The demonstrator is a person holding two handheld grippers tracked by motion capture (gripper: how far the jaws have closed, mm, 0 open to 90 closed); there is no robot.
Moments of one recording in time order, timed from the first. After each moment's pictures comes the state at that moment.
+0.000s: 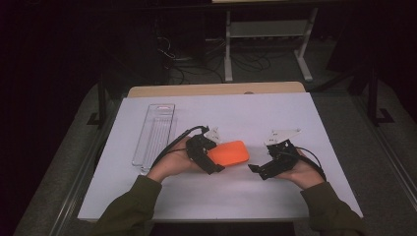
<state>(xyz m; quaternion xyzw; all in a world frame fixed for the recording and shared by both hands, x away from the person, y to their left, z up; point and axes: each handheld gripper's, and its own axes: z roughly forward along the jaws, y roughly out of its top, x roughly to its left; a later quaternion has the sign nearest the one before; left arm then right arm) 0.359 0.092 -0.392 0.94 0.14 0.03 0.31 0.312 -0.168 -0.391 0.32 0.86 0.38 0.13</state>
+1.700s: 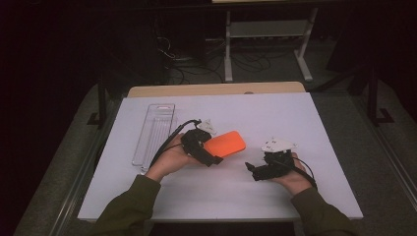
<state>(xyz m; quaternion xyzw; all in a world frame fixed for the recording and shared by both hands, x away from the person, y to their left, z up) 0.369 0.105 -0.383 0.92 0.20 0.03 0.33 0.304 -0.158 -0.423 0.36 0.82 0.39 0.22</state>
